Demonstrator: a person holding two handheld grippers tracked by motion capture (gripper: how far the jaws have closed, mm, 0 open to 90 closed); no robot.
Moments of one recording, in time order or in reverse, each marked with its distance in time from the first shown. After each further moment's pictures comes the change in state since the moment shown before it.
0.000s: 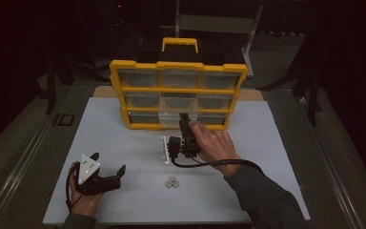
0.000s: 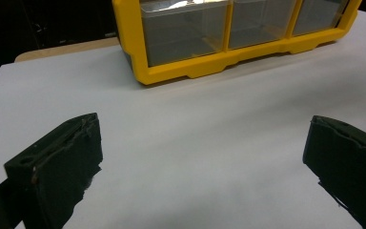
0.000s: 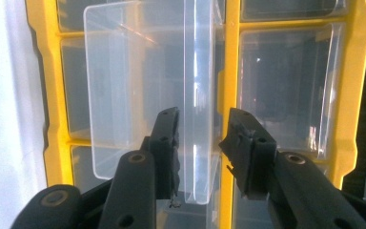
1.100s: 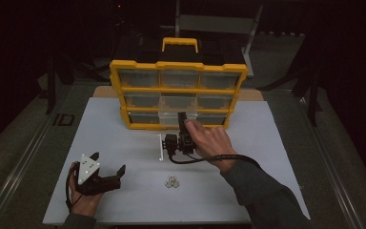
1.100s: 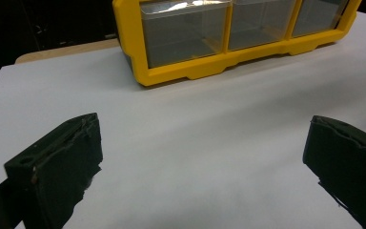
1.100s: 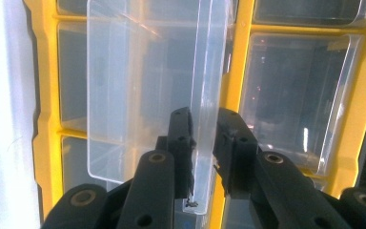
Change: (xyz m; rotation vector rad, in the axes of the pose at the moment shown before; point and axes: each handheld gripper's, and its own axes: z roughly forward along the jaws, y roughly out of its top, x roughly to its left) left arm 0.000 0.000 0.000 -0.006 0.000 0.001; right arm -0.001 0.010 0.012 0.047 0.010 -0.101
